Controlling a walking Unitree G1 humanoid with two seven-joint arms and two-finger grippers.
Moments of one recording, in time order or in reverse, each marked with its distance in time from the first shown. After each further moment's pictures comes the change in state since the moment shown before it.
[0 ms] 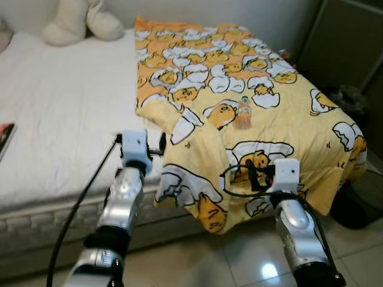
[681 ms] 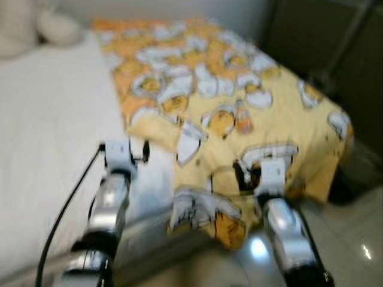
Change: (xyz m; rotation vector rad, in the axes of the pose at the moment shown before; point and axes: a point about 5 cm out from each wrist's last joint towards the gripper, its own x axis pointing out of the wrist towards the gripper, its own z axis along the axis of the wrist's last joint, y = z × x) left arm -0.011 0.019 -0.025 -0.005 0.098 0.049; right arm 0.000 0.014 -0.001 -0.025 0.004 0.027
